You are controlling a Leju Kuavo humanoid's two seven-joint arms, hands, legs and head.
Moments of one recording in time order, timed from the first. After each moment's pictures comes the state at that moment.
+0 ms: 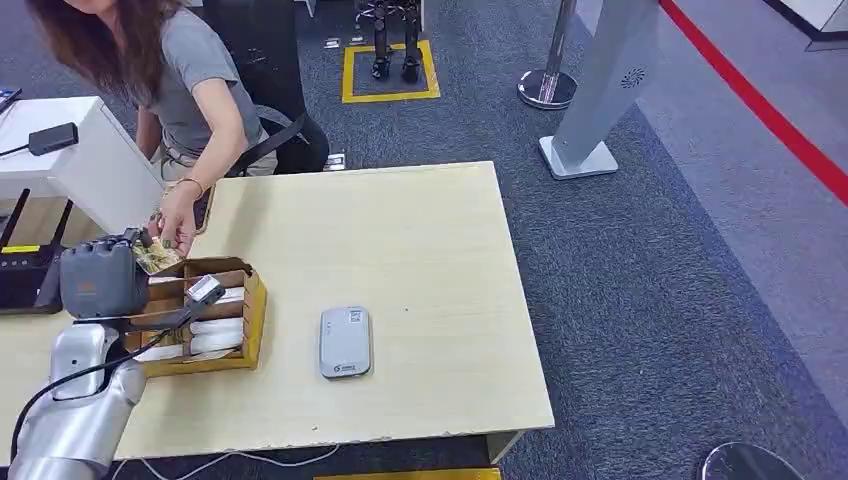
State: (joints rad) left arm -0.46 0.24 -0.05 -0.99 -1.32 0.64 -0.05; right arm -0.16 0.11 -1.07 -0.21 1.12 0.14 0.27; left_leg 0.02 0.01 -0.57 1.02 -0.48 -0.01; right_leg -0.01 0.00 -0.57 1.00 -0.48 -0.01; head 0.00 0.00
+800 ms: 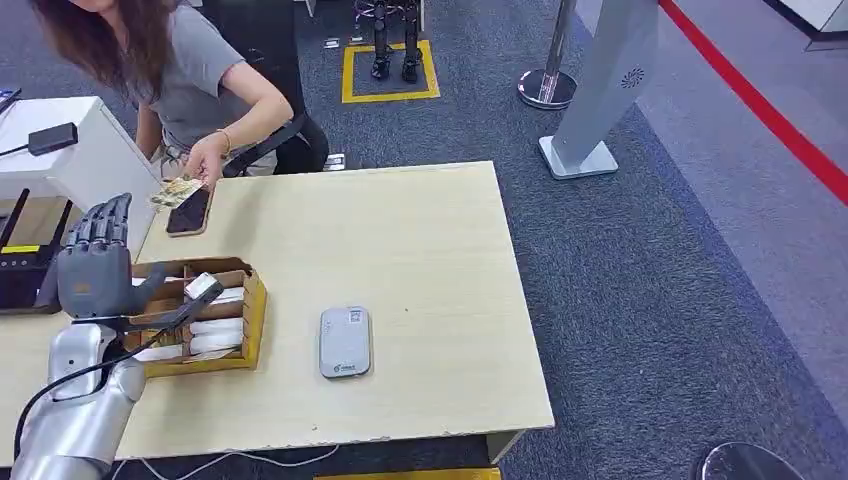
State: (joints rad) left arm -0.45 0.22 0.00 -1.00 -1.28 0.64 -0.11; right arm -0.16 0.11 -1.07 -0.21 1.12 0.14 0.27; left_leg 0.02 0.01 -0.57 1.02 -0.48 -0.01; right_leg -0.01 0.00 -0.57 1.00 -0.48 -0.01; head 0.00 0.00
